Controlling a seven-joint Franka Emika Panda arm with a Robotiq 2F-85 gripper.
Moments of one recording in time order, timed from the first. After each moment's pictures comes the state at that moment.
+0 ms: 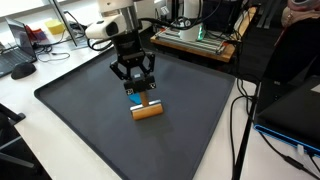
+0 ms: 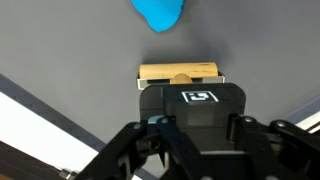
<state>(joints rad) -0.06 0.44 0.19 -1.85 0.11 2.39 -0.81</state>
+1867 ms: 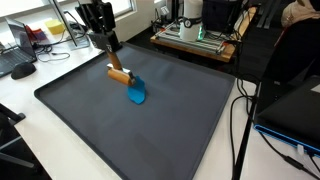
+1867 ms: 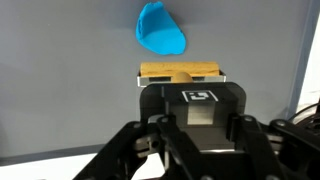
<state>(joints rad) -0.05 0.34 0.02 -1.62 0.11 1.97 -0.02</state>
